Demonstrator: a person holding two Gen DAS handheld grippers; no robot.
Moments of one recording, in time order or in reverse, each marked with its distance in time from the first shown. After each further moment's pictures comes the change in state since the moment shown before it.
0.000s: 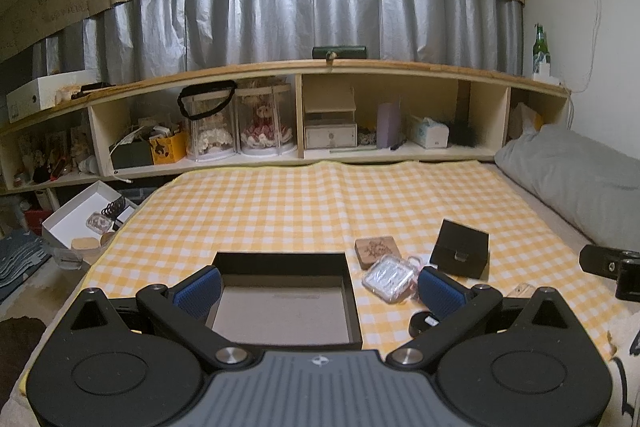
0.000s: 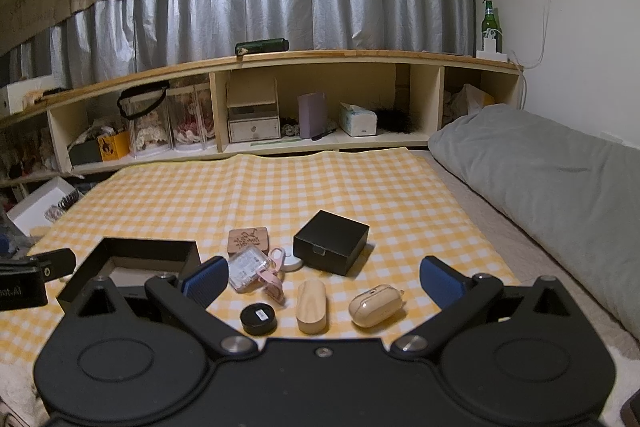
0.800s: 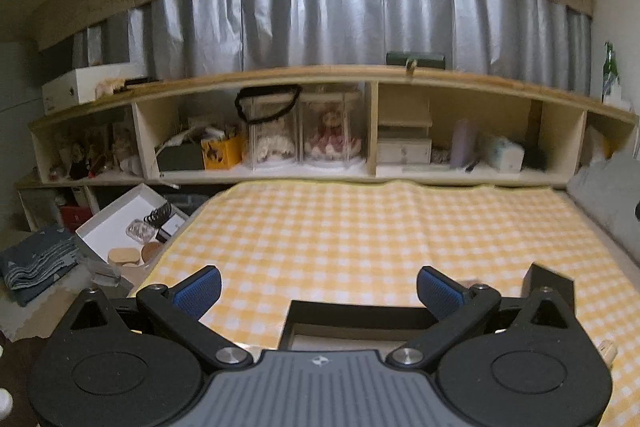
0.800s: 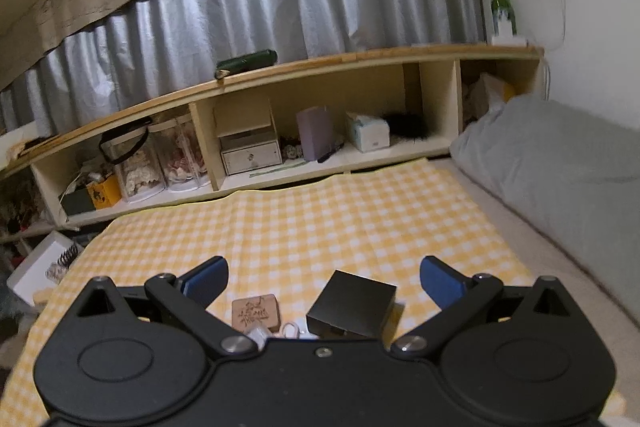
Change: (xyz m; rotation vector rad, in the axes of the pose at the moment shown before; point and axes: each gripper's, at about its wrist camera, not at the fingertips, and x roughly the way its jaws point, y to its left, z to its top) left arm 0.082 0.080 0.055 -0.048 0.023 0.143; right arm 0.132 -0.014 0.090 0.128 0.043 0.043
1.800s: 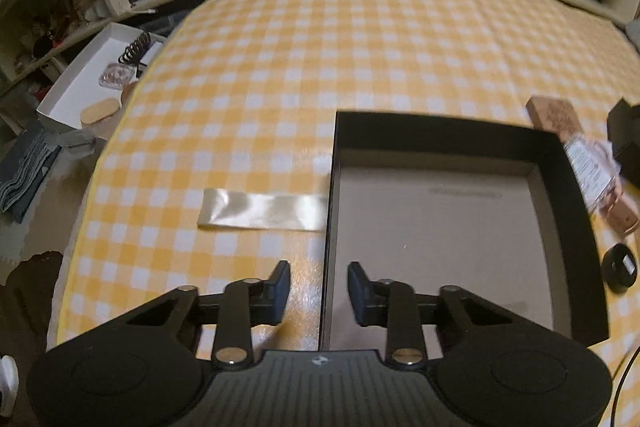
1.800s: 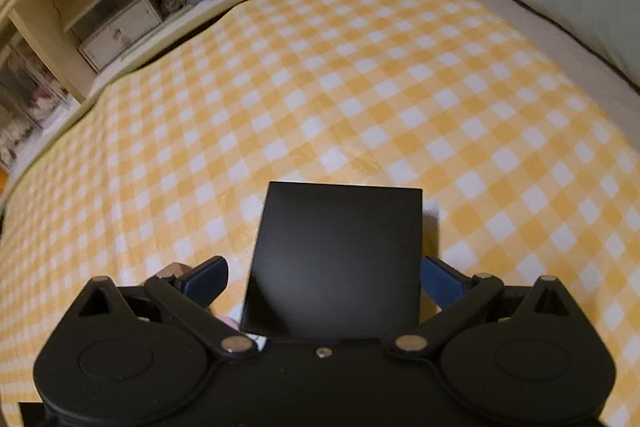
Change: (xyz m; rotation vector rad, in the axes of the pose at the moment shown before) left arm 0.144 0.042 -0.061 0.085 0.621 0.025; right arm 0.259 -0.028 -0.045 0.231 0.483 -0.202
